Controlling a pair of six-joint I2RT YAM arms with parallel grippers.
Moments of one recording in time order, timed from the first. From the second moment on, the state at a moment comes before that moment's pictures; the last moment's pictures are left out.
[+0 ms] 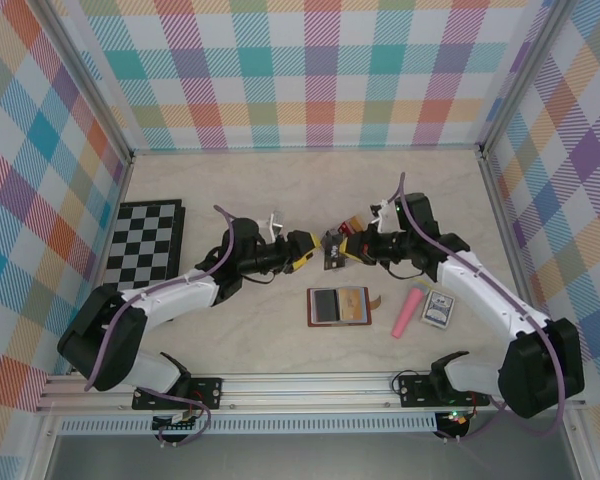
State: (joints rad) left arm -0.63 1.41 0.72 0.30 0.49 -1.19; right arm 0.40 1.22 0.90 -0.46 -0.65 0.79
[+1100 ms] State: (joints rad) left arm -0.86 1.60 0.79 -0.18 0.21 -1.02; right arm 0.48 1.13 0.59 -0.59 -0.22 0.60
